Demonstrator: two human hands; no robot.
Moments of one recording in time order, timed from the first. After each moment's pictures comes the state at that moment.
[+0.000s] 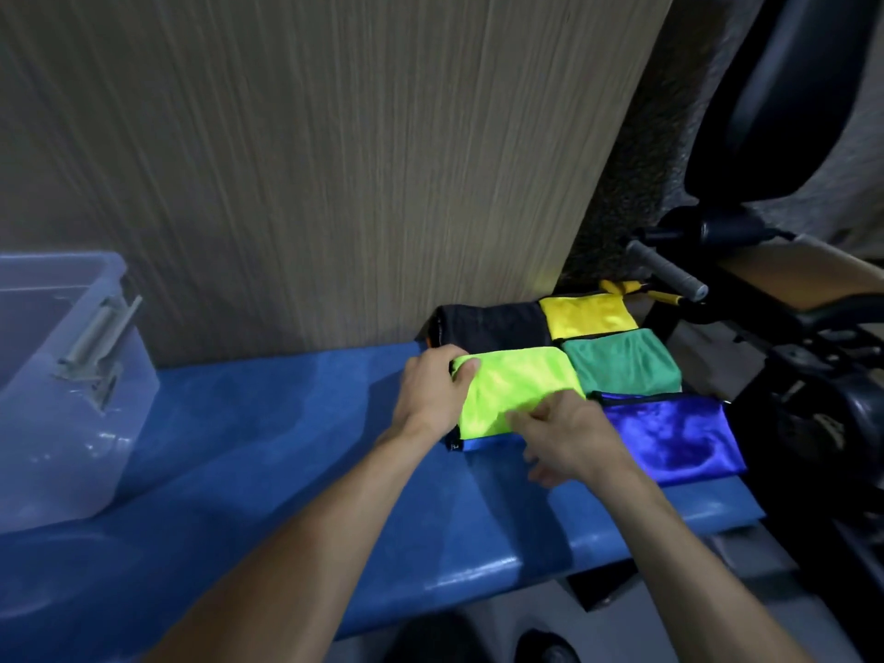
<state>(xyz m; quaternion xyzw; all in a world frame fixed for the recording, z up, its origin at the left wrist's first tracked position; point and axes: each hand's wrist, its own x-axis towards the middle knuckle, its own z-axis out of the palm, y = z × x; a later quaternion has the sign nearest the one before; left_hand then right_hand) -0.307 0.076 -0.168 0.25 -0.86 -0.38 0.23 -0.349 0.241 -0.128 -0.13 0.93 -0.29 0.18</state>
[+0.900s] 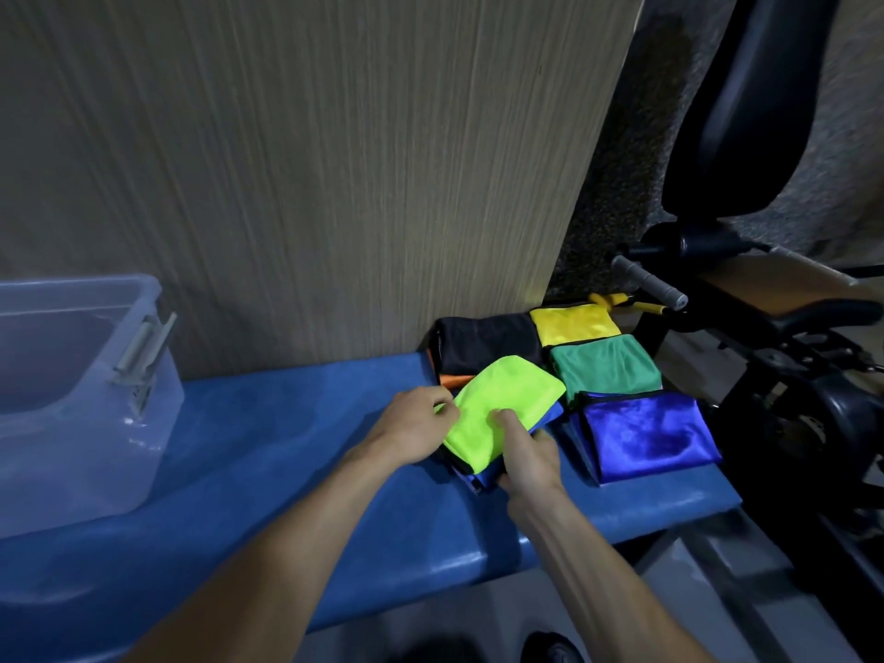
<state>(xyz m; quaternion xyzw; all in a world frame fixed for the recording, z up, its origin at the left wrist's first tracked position) -0.254 0.072 -0.155 0.21 -0.91 -0.36 0.06 -0.296 0.217 -0.166 0.11 0.69 -0.69 0.20</state>
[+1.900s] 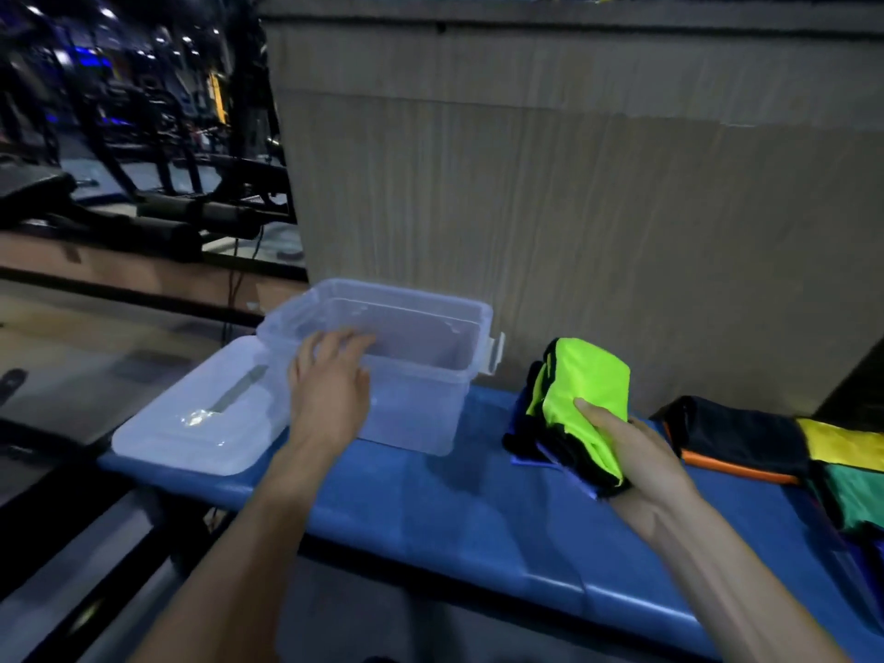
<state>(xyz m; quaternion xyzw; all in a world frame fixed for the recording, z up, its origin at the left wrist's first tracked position) 0.097 -0.103 -0.093 0.44 -0.80 -0.02 0.41 -0.136 0.119 -0.059 -0.16 0.52 -0.72 0.42</state>
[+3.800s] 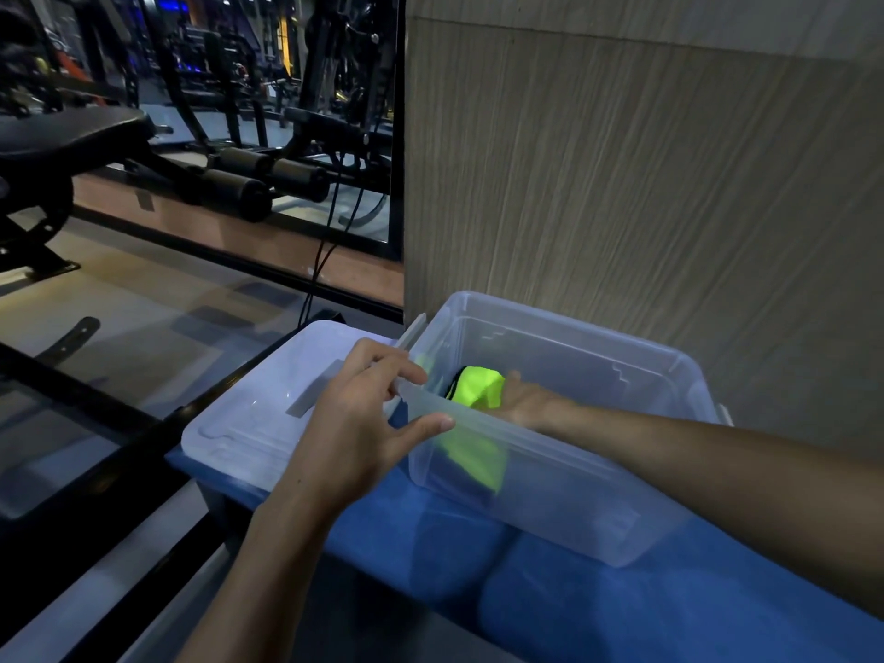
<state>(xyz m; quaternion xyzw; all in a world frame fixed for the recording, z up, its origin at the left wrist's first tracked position) 0.187 -0.159 -0.095 0.30 -0.82 -0.15 0.46 -0.057 -0.168 -0.093 -0.59 0.76 -0.05 0.27</state>
